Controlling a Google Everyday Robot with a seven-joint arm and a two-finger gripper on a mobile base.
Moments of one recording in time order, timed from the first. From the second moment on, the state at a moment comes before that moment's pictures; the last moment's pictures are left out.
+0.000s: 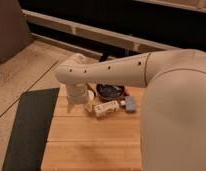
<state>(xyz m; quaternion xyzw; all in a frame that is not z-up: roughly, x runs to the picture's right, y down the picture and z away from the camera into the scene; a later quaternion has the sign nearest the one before) -0.104 0.103 0.703 -0.26 0.23 0.64 0.68</state>
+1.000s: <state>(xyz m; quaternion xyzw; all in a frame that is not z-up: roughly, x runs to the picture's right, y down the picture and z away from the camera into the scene) -0.104 0.103 0.703 -0.26 0.23 0.64 0.68</state>
